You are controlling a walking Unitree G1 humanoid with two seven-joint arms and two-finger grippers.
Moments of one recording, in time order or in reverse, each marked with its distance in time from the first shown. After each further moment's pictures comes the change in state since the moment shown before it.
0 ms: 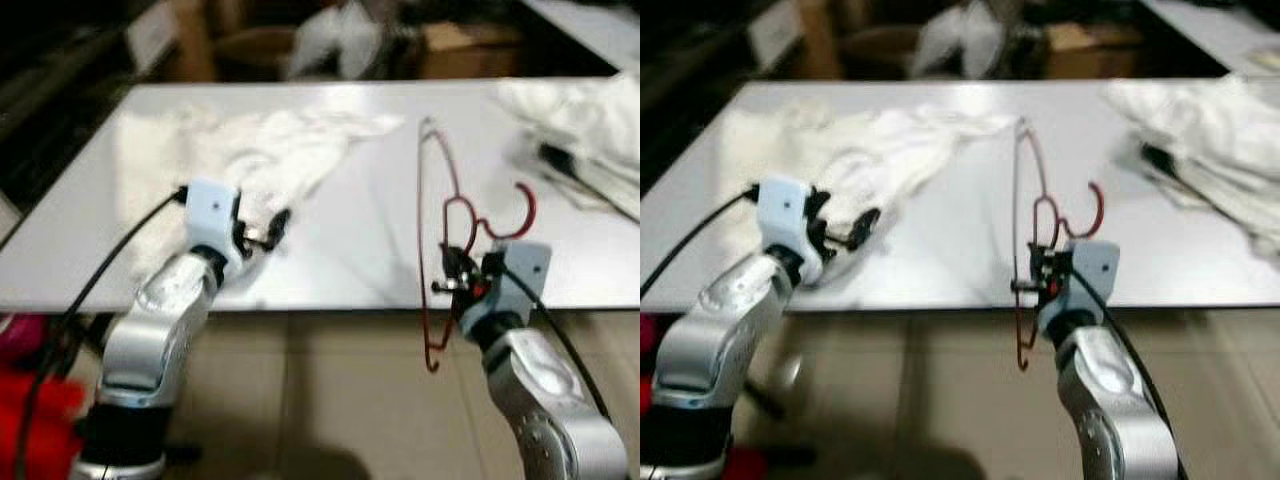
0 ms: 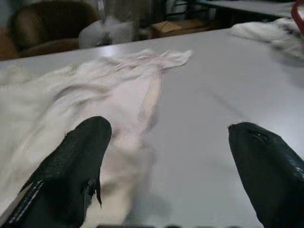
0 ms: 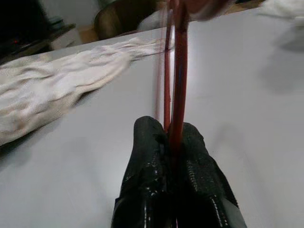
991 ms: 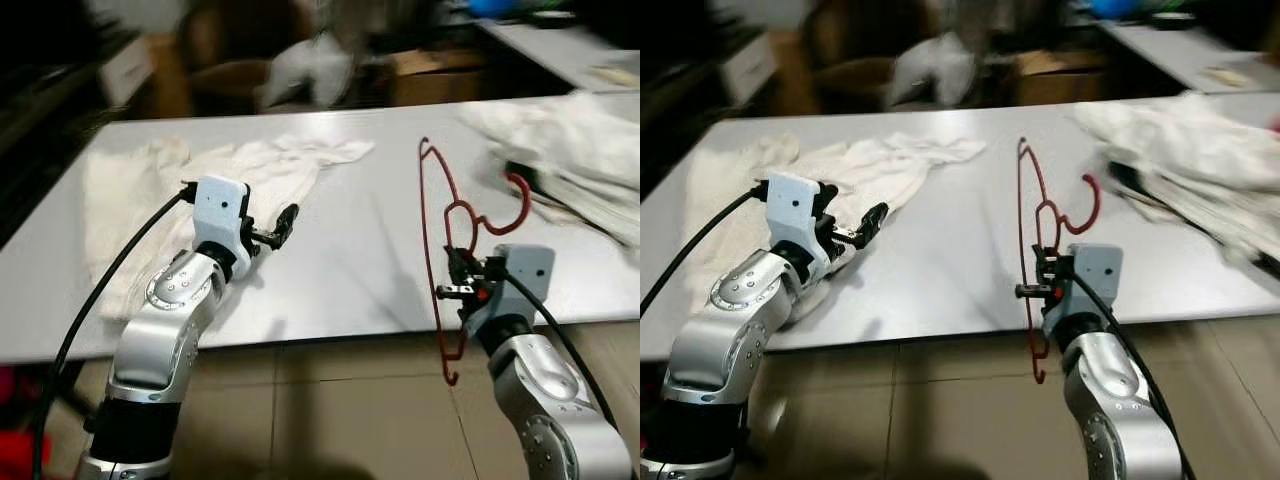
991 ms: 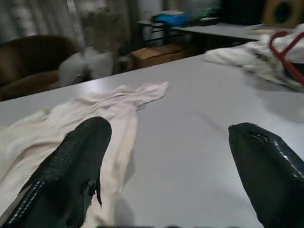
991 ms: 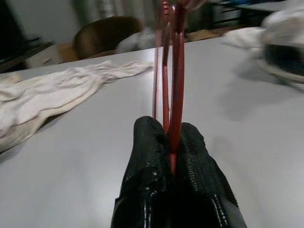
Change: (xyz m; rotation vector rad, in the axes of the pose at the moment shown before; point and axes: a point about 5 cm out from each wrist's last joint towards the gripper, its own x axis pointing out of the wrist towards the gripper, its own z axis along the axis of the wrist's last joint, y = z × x) left arm 0.004 -0.002 0.002 0.030 -0.035 0.003; right arm -0.002 -0.004 -0.003 -0.045 -0.006 0.000
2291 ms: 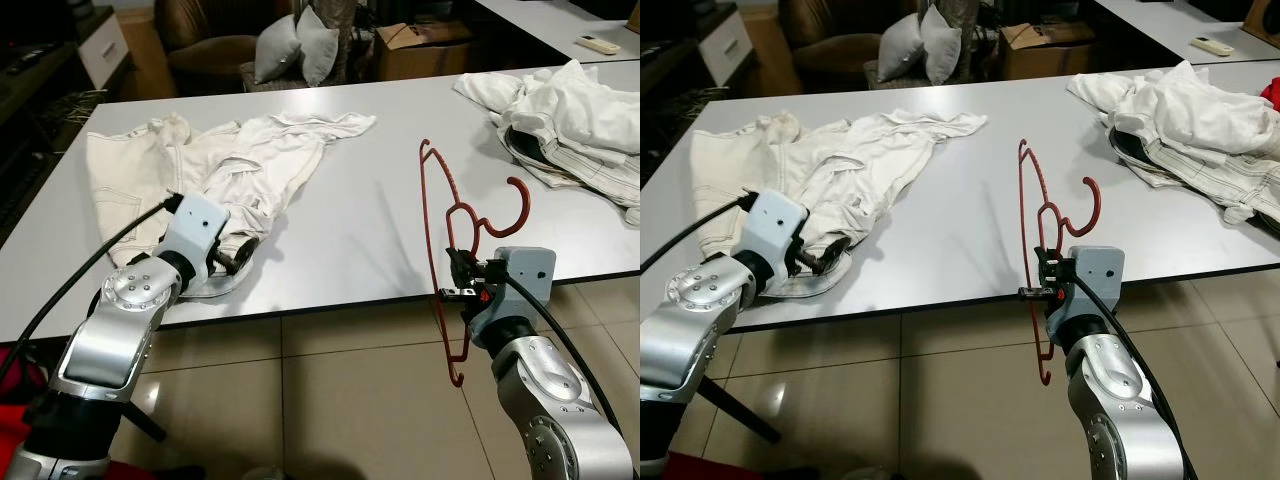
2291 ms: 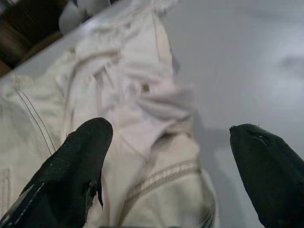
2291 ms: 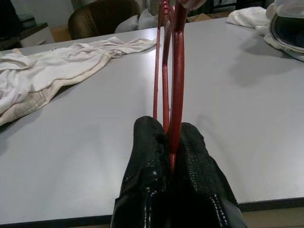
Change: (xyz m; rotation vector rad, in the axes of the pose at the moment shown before) left arm -0.016 0.046 -0.025 0.317 0.266 -0.020; right arm 0.000 -0.005 -0.002 -0.033 0.005 0.002
